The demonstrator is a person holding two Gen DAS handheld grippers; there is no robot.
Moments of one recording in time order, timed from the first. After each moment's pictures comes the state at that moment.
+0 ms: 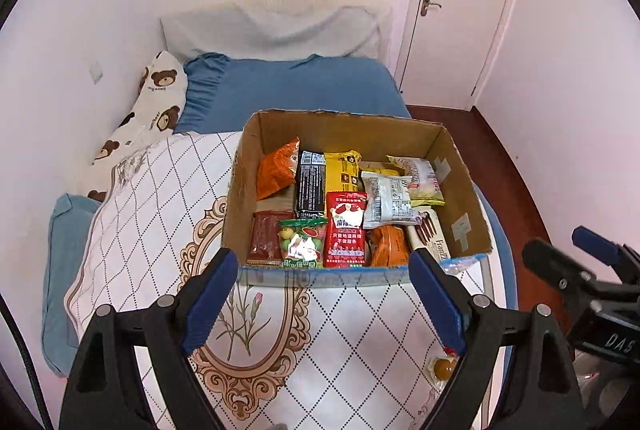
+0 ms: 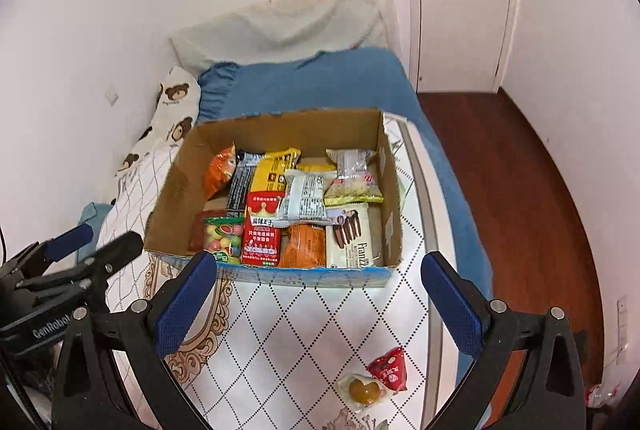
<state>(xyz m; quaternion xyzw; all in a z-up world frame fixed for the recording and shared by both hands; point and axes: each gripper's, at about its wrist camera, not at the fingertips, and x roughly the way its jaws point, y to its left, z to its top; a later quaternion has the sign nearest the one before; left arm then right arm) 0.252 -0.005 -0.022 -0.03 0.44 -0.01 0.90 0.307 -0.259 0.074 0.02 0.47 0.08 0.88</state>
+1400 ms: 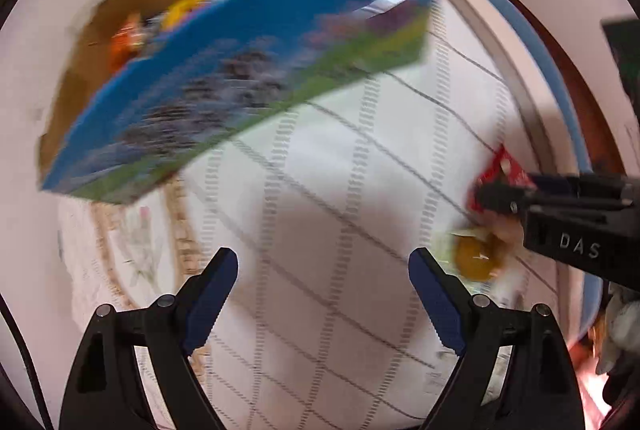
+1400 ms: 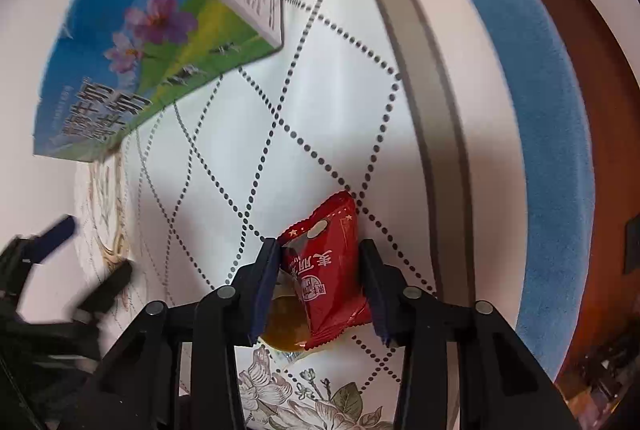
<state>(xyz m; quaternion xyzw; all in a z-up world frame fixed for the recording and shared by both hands) 0.240 -0.162 -0.220 0.18 0.62 -0.07 0.76 0.283 -0.383 -0.188 0.15 0.67 0.10 0.72</state>
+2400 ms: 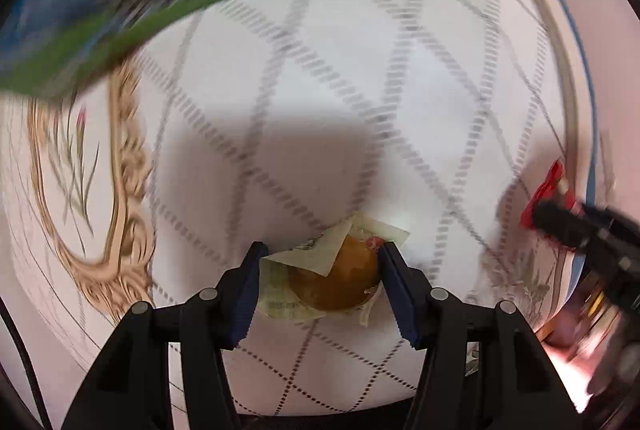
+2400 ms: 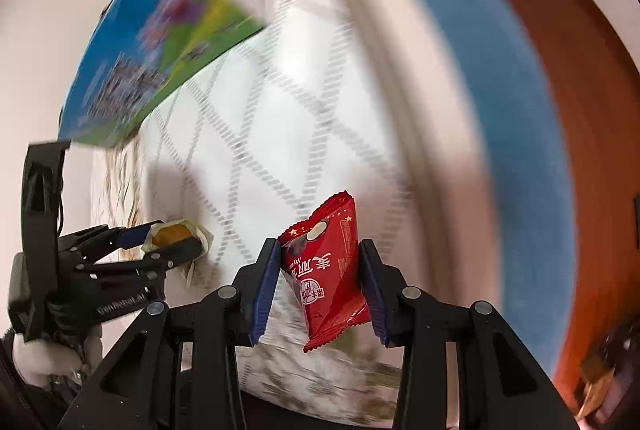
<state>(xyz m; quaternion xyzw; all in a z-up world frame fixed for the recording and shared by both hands) 0.238 -0.097 -0.283 0.05 0.72 -0.08 0.69 0.230 -0.367 -0.184 0.18 0.66 0.12 0.72</state>
